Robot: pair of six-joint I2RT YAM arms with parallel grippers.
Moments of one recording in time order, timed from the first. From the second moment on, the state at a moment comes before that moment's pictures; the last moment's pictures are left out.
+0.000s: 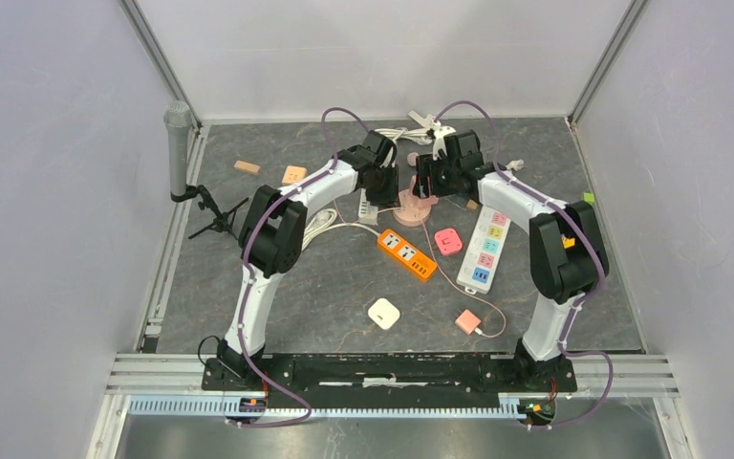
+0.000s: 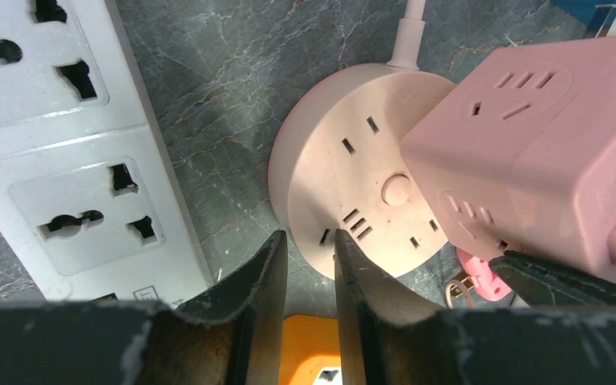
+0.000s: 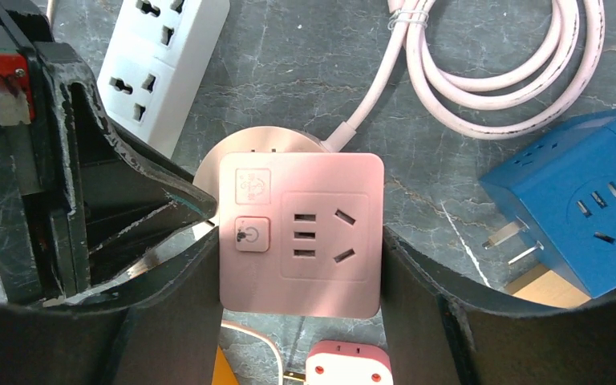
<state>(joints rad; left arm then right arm) -0.58 2.27 1.83 -0.58 0.17 -0.46 0.36 1.85 1.31 -0.23 -0.15 0.14</state>
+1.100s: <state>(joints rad) -0.54 2.27 2.03 -0.71 0.09 -0.42 0.24 1.47 1.29 -0.12 -0.17 0.26</state>
